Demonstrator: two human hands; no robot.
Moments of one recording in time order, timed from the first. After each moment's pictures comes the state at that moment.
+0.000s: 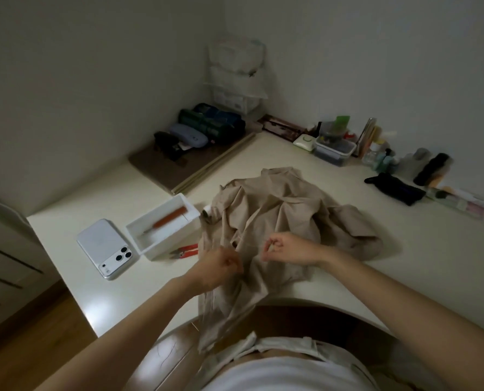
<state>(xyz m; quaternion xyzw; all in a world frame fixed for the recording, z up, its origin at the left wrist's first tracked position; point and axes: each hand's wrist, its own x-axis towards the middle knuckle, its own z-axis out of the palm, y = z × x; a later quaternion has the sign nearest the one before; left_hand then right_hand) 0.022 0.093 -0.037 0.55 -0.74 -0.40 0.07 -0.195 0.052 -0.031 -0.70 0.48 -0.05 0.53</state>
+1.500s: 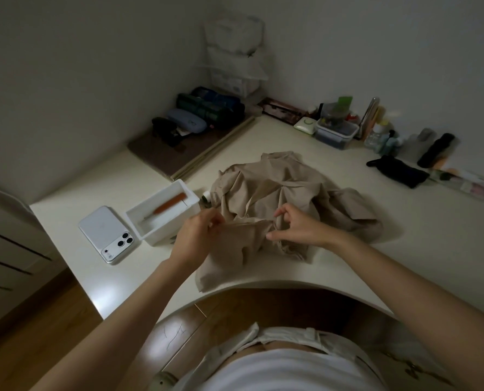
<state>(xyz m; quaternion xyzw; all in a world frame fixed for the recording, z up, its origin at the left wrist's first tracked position) 0.031 0.094 -0.021 0.62 -0.73 -0.17 0.24 -0.207 0.059 -0.016 -0.65 0.57 -0.09 0.50</state>
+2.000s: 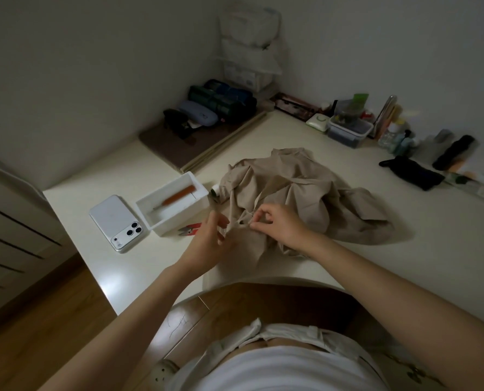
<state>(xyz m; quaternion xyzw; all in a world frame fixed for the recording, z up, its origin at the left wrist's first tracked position) 0.034 0.114 -0.036 0.63 -0.68 -0.31 0.22 -0.155 0.065 -0.023 -0.74 0.52 -0.20 0.38</state>
